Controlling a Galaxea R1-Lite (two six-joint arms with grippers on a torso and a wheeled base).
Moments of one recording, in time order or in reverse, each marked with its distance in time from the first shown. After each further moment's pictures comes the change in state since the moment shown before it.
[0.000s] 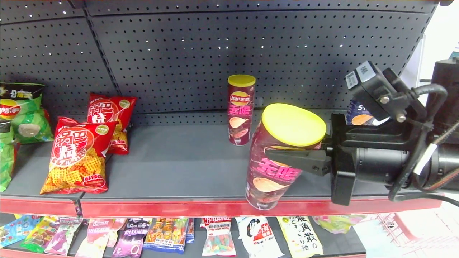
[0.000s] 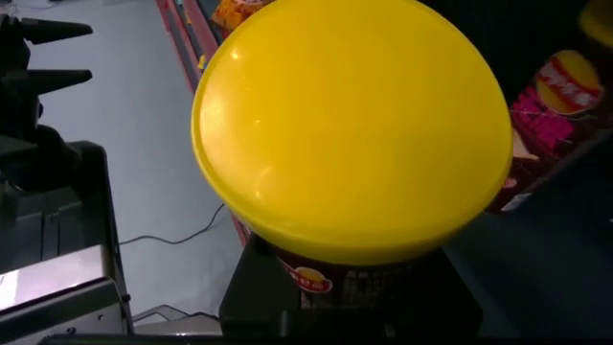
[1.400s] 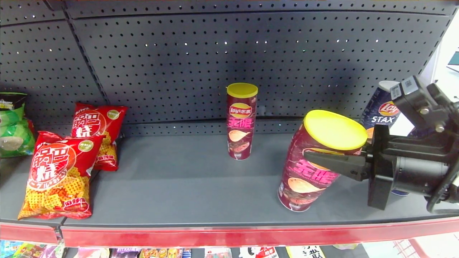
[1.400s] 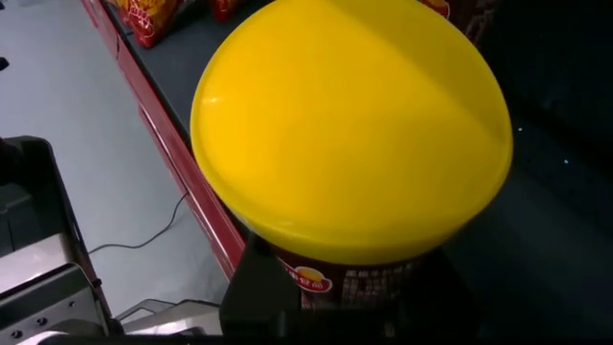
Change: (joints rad) left arm -0.001 0.000 -0.001 -0.006 -0.086 0.116; right arm -0.121 -0.128 0.148 0.001 -0.058 0.028
